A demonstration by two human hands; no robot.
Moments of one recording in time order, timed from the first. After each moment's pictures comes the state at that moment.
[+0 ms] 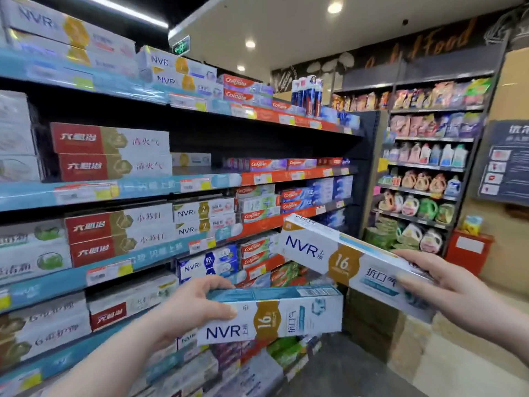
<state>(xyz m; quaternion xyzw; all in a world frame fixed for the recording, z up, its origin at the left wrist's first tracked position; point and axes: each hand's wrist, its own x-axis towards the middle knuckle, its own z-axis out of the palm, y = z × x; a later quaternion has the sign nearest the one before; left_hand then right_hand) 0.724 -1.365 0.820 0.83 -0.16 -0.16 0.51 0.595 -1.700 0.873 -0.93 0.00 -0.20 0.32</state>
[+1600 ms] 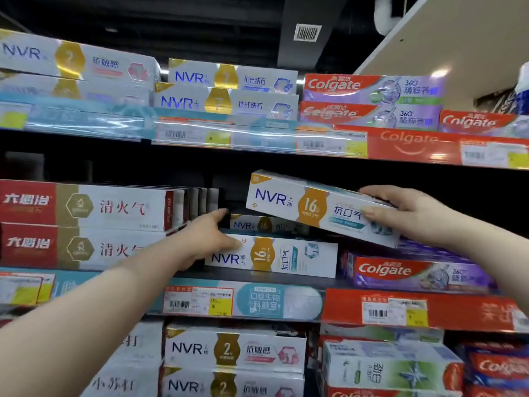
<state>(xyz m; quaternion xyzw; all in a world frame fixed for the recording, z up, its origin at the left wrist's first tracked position) 1.144 -1.403 0.974 0.87 0.14 0.22 0.41 1.251 -1.695 1.024 -0.84 -0.41 -0.18 0.32</state>
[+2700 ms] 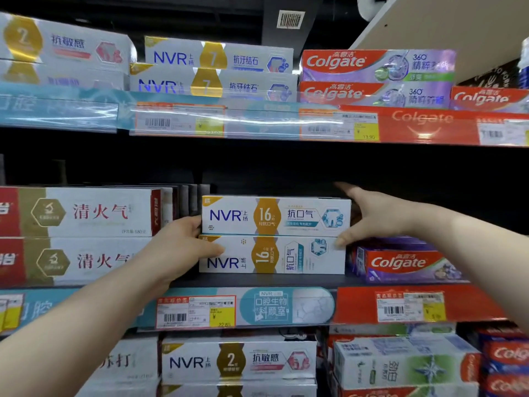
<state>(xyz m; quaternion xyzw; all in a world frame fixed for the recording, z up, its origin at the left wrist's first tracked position) 1.122 -1.389 0.960 0.82 0.09 0.24 0.51 1.278 -1.641 1.015 -0.91 -0.35 -0.08 0.22</state>
